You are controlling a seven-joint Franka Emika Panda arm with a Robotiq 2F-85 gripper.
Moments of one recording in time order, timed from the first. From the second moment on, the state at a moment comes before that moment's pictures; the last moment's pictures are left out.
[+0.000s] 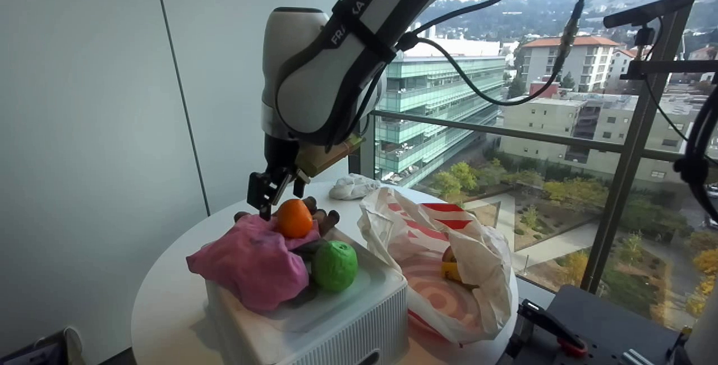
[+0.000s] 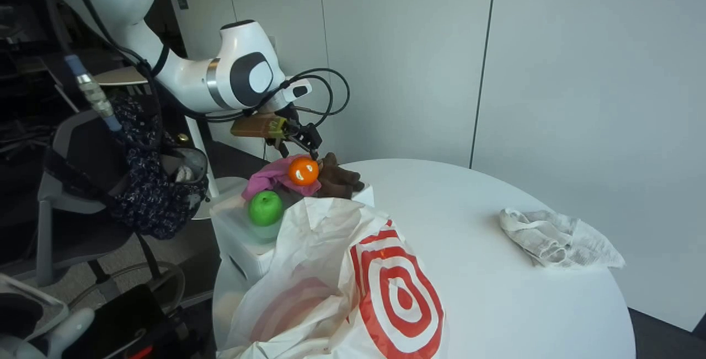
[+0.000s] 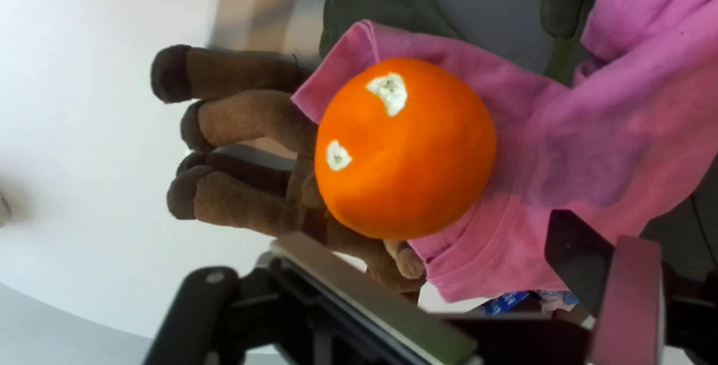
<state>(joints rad) 0.18 0.18 0.15 -2.21 -0.24 2.70 0.13</state>
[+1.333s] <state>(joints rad) 0.05 -0.08 0.05 -2.49 -0.20 2.55 0.38</state>
